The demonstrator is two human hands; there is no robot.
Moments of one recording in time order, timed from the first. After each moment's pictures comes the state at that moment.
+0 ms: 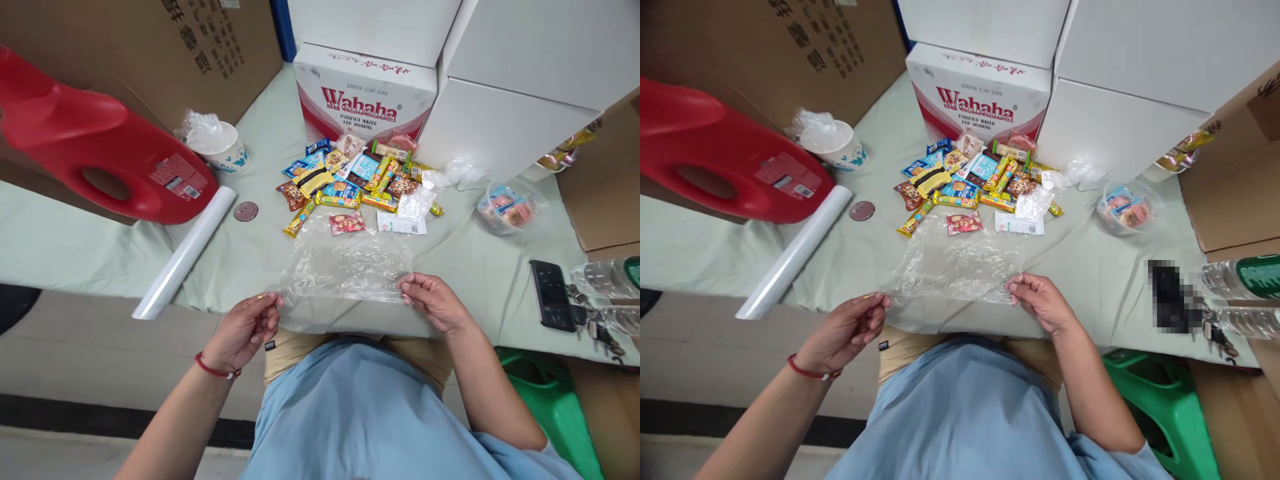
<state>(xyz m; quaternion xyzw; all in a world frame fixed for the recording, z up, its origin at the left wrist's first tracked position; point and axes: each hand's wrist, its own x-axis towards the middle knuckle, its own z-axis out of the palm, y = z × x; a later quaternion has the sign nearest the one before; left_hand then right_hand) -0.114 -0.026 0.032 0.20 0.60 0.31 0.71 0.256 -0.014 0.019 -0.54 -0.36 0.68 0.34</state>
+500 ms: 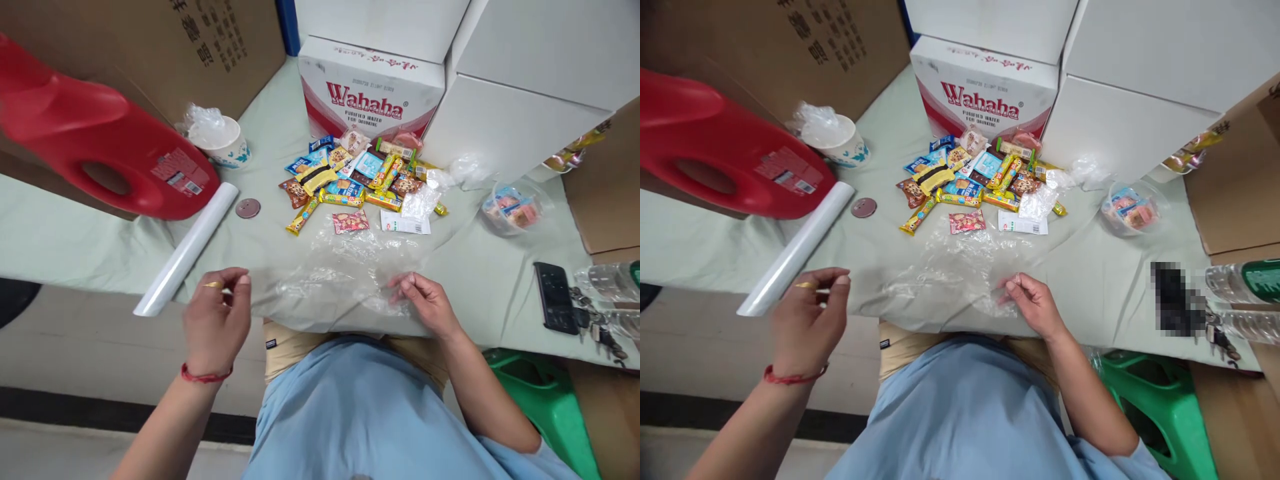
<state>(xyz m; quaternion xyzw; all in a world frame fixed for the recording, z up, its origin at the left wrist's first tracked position) -0.120 -0.022 0.058 0.56 0.75 0.32 0.15 0.238 -0.024 0.018 -0.52 -0.55 0.53 0.38</state>
